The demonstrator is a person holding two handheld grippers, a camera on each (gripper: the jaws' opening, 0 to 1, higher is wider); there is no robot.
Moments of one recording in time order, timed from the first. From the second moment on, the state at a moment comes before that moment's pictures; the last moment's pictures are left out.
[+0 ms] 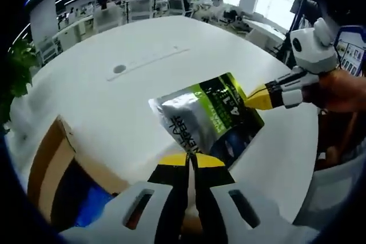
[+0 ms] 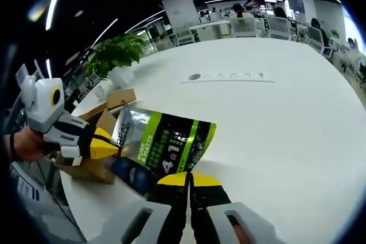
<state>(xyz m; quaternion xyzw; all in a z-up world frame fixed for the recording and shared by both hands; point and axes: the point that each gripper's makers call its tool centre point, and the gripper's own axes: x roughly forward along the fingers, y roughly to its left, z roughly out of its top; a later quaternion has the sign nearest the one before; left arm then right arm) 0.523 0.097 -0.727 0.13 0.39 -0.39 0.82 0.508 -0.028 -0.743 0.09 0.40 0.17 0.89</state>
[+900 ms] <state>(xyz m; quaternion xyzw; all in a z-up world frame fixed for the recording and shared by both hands) 0.527 0.085 -0.763 0.24 0.41 -0.42 0.78 0.525 -0.036 -0.769 0.09 0.42 0.17 0.88</state>
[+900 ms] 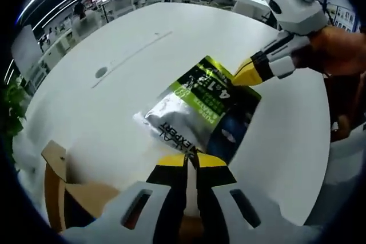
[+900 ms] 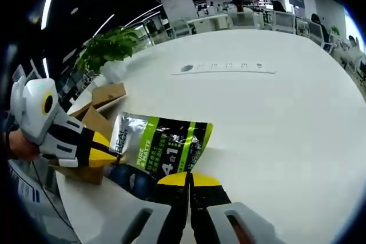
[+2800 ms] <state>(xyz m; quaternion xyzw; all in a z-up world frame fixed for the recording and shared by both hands) 0.526 0.097 -0.775 0.30 0.45 -0.39 0.75 0.513 -0.044 -0.788 0.09 0.46 0.15 0.87</state>
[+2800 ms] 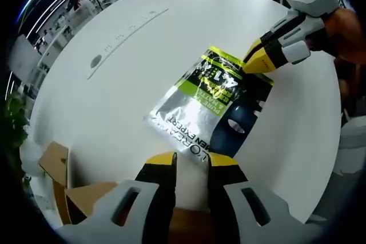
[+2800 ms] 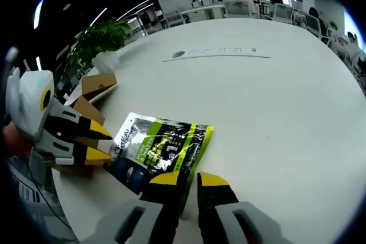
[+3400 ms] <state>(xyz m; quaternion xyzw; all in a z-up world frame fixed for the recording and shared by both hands) 0.519 0.101 -0.729 0.21 0.40 -0.39 0.80 0.499 -0.041 -0.750 0.10 0.42 0.14 0.89</state>
